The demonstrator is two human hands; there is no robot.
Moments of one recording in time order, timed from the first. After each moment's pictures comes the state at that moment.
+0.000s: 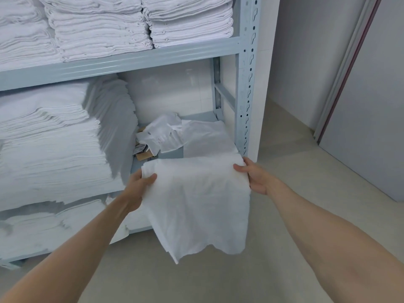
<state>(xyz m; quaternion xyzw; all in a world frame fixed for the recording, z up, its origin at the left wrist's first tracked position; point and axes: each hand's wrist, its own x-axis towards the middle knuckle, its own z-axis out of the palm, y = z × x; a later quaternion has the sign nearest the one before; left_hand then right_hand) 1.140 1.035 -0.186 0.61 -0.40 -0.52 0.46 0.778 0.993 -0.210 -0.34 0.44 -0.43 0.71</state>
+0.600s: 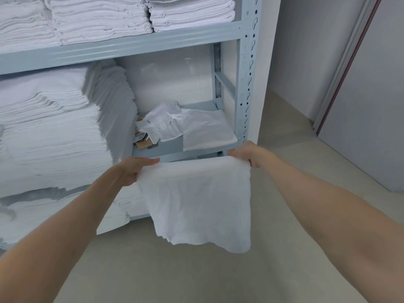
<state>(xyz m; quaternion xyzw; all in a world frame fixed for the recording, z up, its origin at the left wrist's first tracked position) 1.145 1.036 -0.143 0.69 -0.37 -0.54 0.32 0.801 0.992 -0.164 -0.46 0.65 -0.28 0.53</state>
